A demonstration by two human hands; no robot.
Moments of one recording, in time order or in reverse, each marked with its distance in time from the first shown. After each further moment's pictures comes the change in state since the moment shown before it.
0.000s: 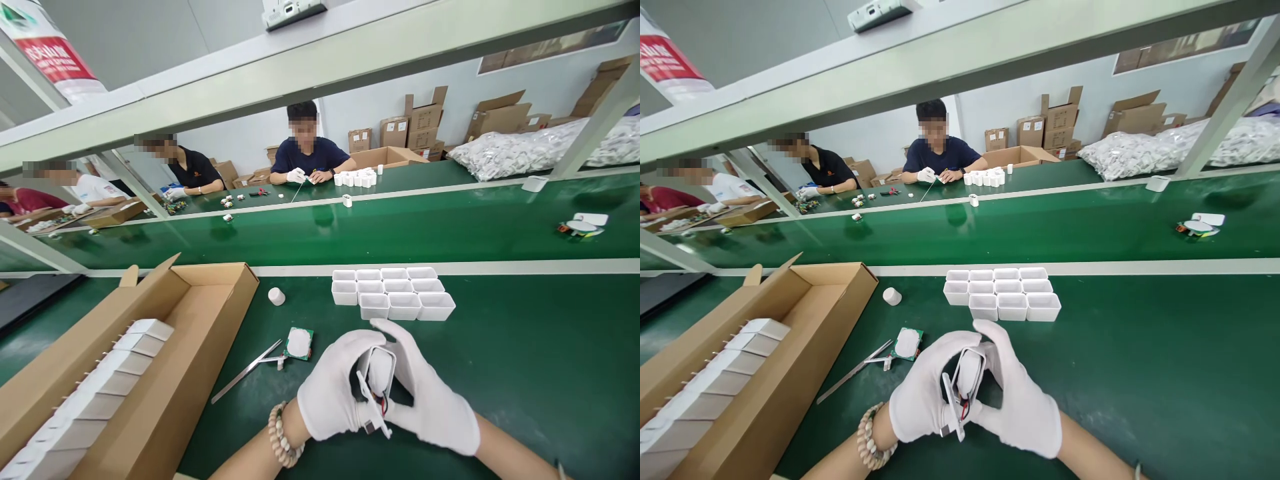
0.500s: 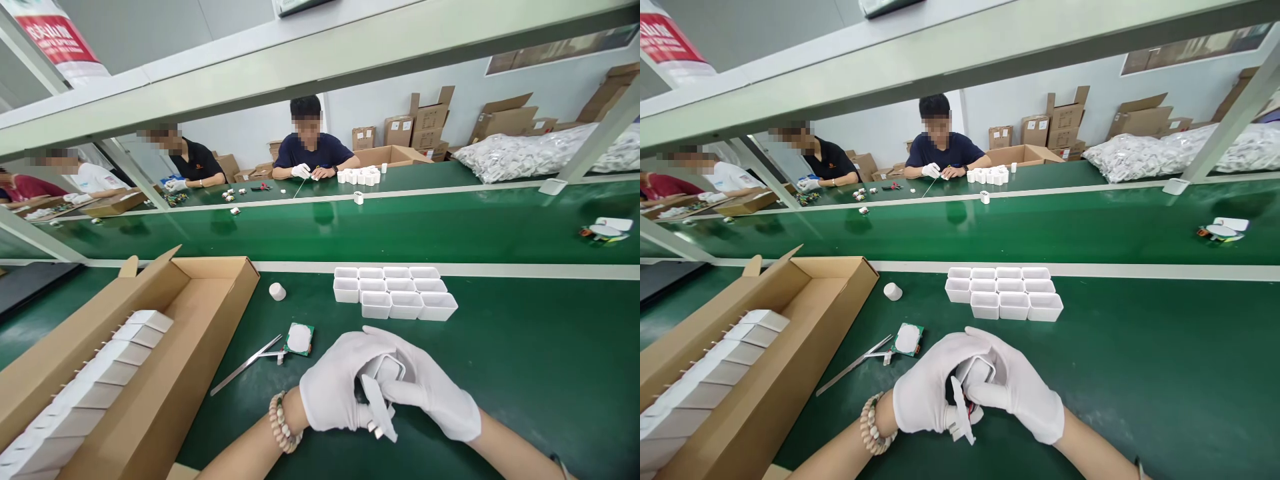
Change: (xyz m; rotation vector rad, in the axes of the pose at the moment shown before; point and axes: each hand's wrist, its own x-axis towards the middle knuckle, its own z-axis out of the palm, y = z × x) left_hand 0.004 0.000 -0.003 0.080 -0.134 0.096; right_hand 0.006 -0.016 -0.004 0.314 0.004 0.383
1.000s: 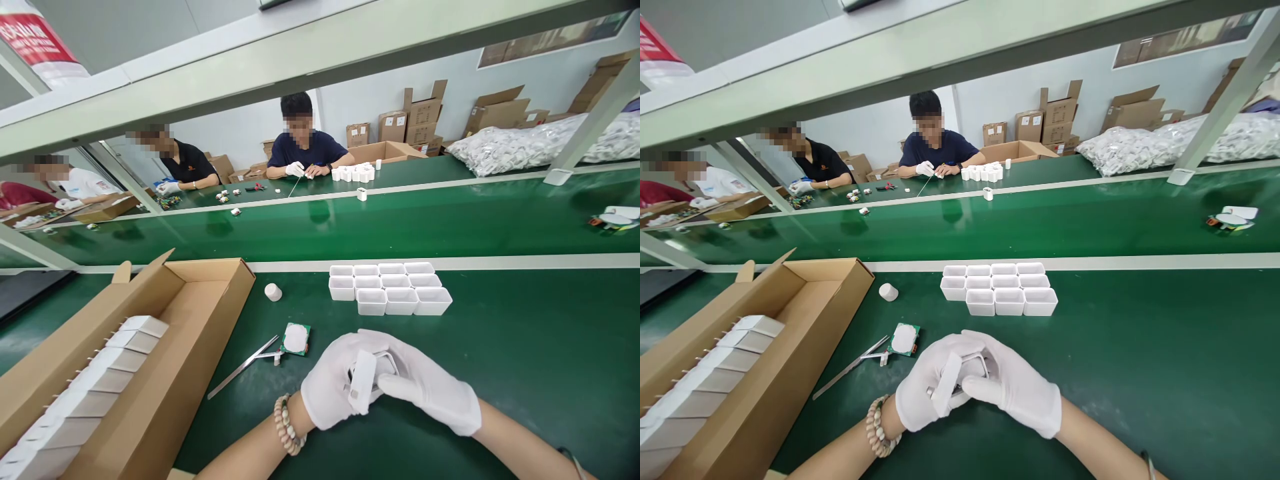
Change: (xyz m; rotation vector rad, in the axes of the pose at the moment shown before) left_hand -0.005 -0.014 0.018 -0.072 0.108 -0.011; right_hand 0.002 -0.007 -0.005 -0.103 -0.121 -0.032
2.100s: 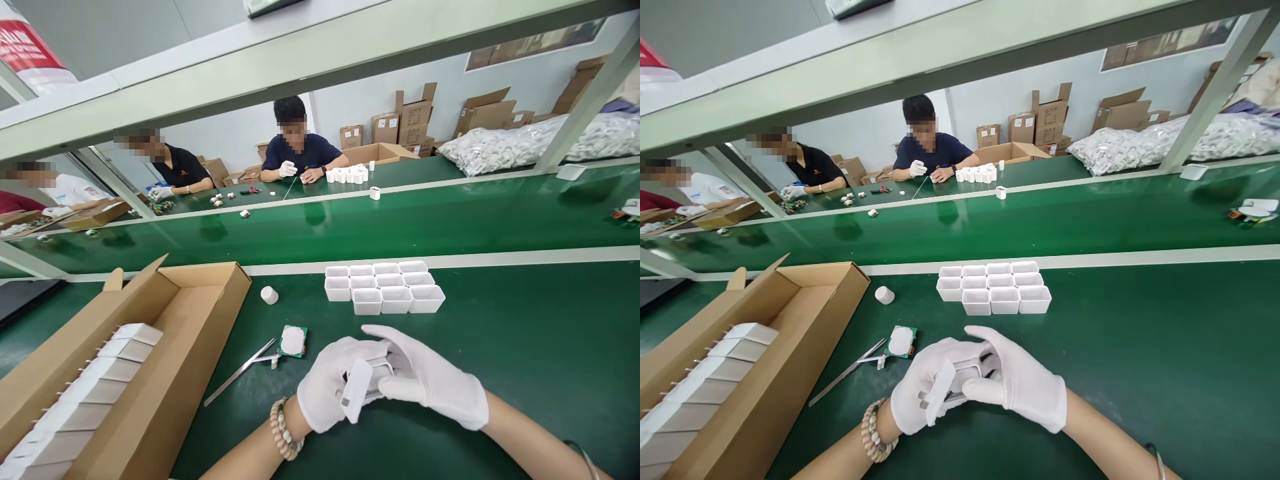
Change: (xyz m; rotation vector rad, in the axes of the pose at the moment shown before) left_hand 0.008 0.010 -0.003 -0.056 0.080 0.138; right_hand -0.010 0.000 -0.006 -0.081 0.101 0.136
